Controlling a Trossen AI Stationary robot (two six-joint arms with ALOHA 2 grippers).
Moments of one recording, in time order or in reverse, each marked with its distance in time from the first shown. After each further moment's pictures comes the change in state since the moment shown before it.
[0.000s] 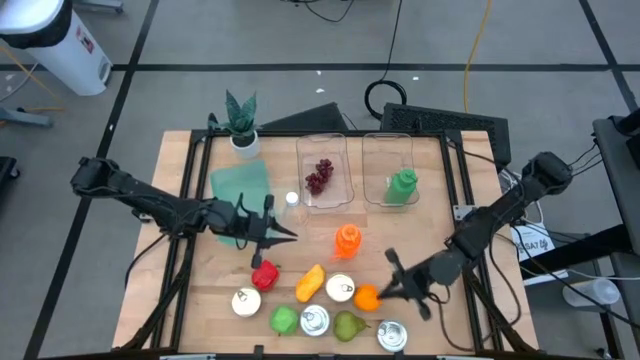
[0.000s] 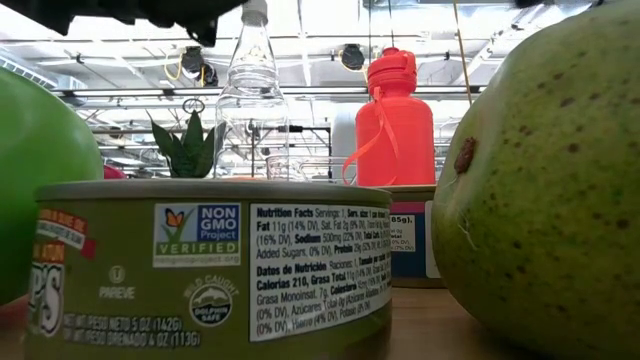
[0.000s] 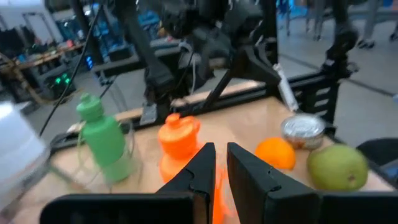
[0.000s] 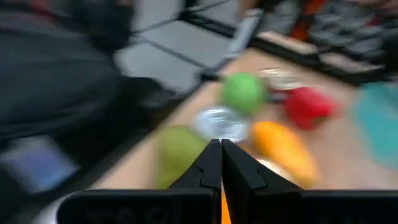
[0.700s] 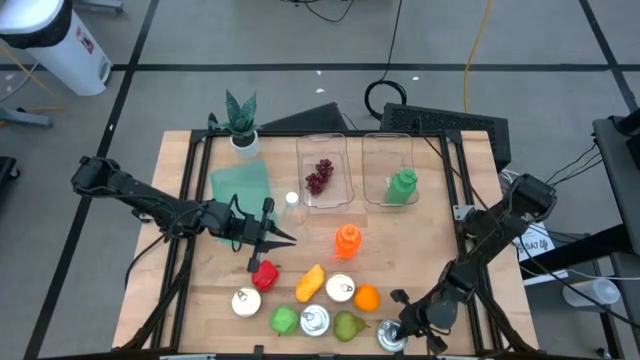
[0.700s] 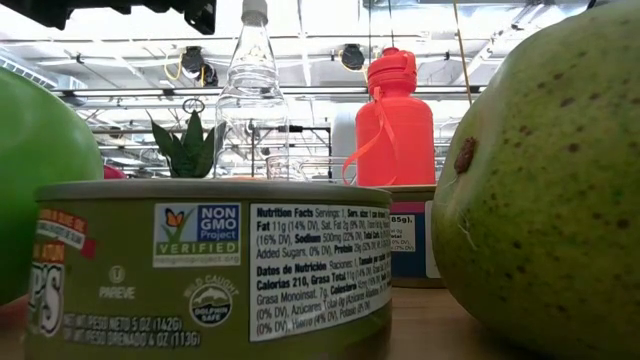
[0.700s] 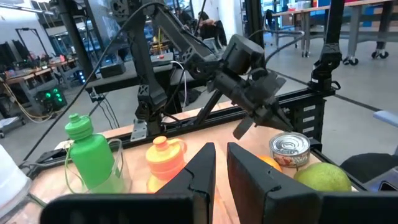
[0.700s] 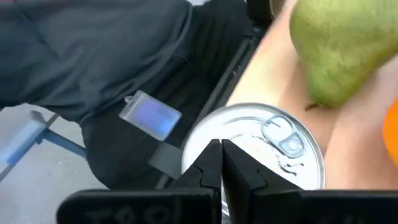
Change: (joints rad) left arm -0.025 0.000 0.000 0.055 0.010 -0.004; right arm 0.197 0.349 0.000 0.119 -0.107 0.533
